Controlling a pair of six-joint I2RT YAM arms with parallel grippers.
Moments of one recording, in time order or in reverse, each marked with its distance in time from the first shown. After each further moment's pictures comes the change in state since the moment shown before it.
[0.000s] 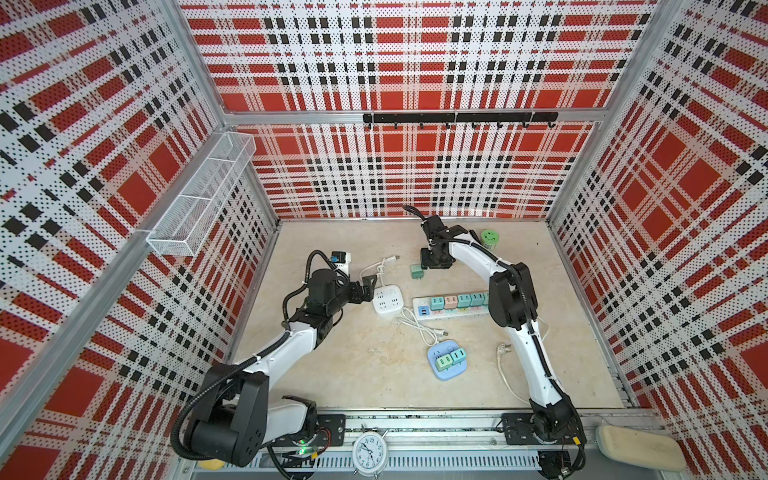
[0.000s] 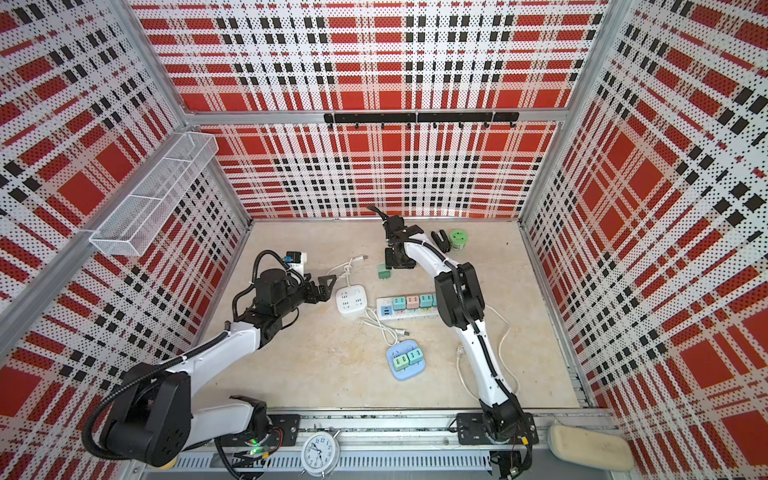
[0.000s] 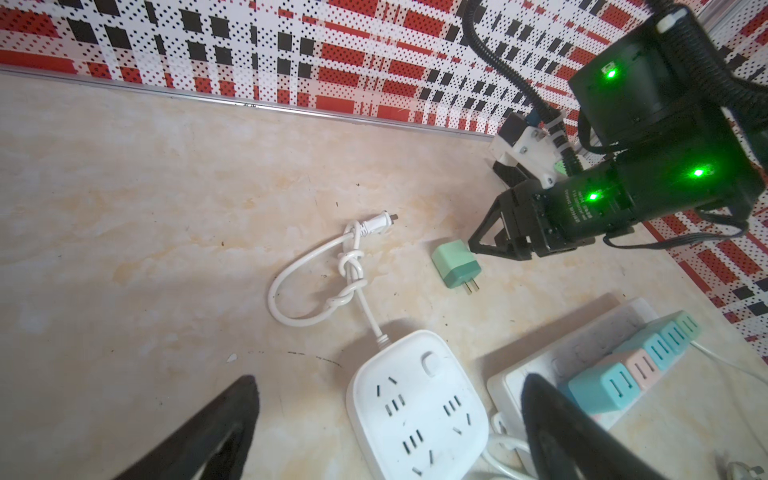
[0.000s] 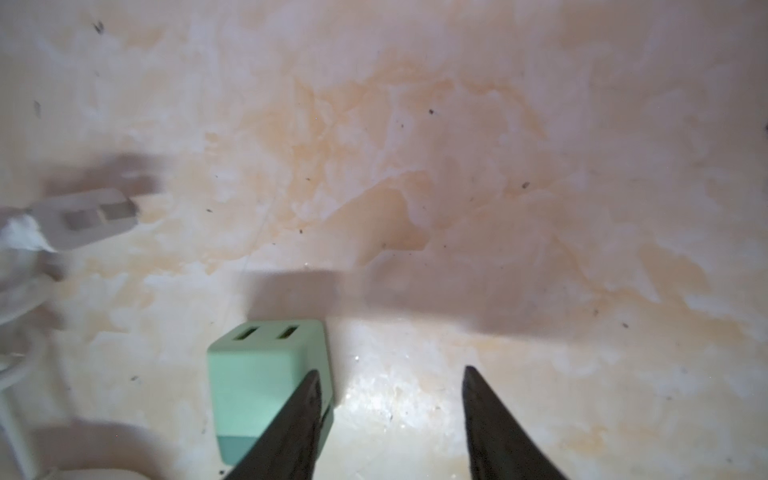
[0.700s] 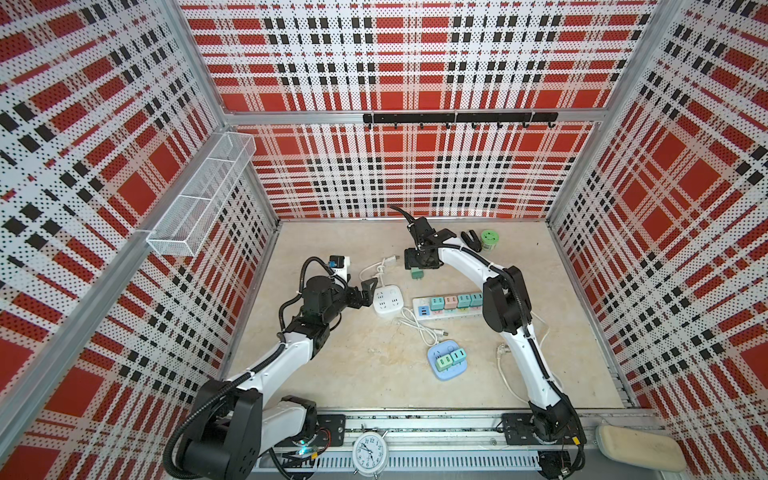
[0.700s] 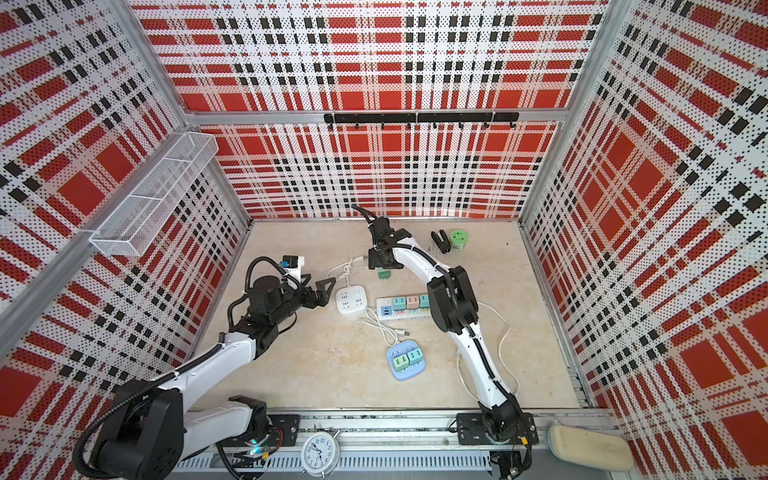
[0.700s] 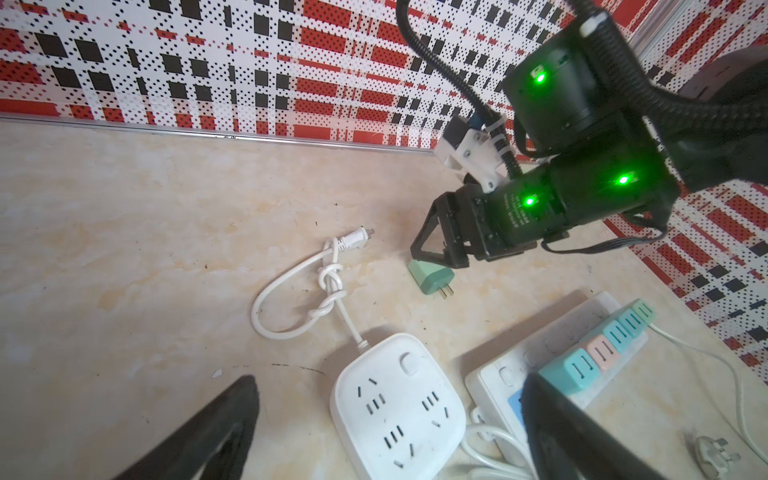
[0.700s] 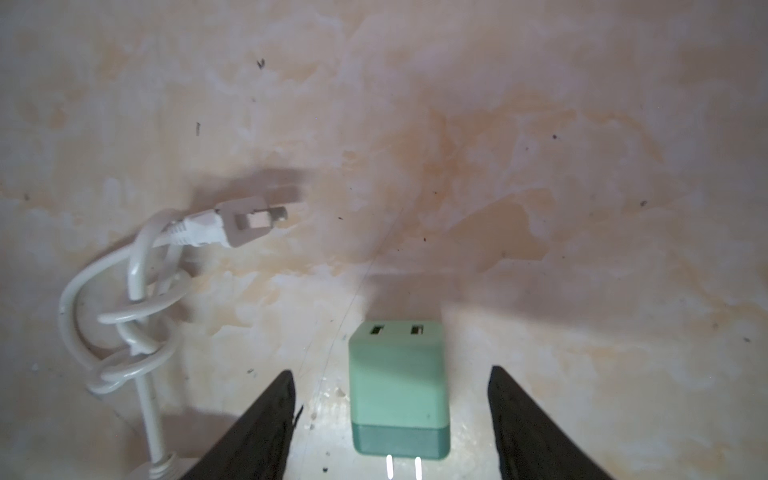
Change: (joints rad) left arm 0.000 -0.082 -0.071 0.066 0.041 0.019; right arm 0.074 0.040 0.045 0.050 0.012 0.055
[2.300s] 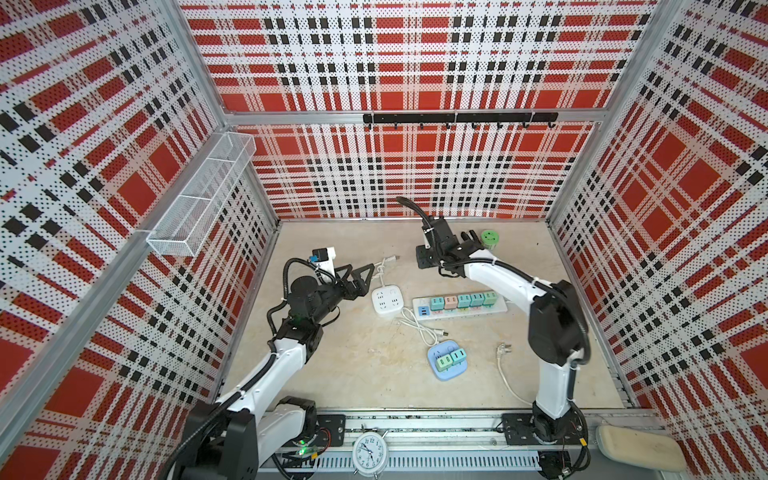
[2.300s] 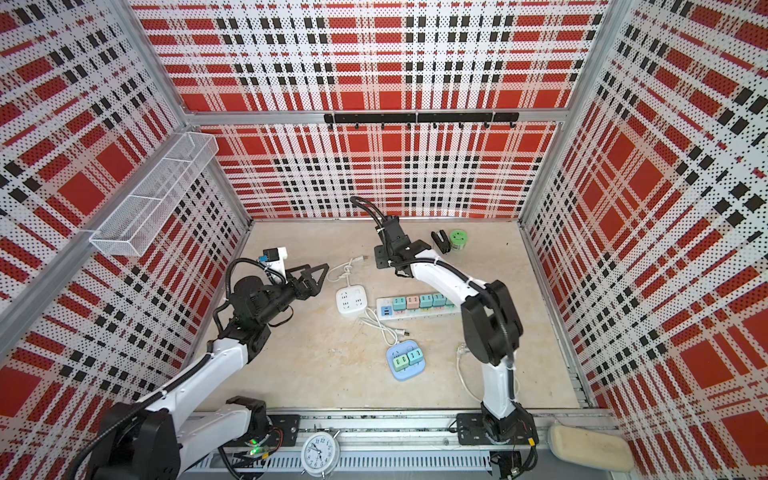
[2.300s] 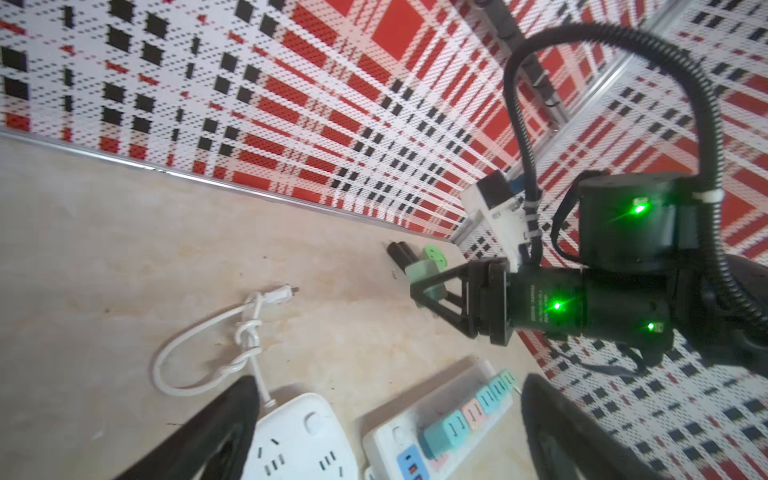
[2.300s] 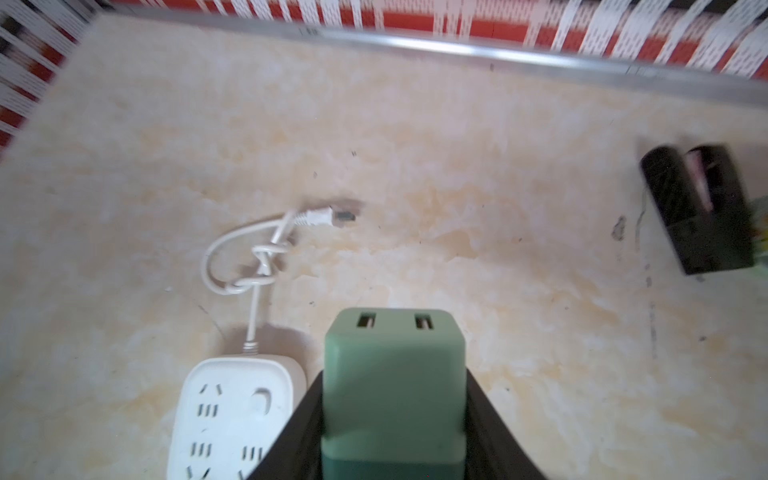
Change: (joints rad) left arm 0.026 -0.147 0.005 0.080 0.159 -0.301; right arm 0.056 -0.612 -0.658 0.451 0.108 -0.182
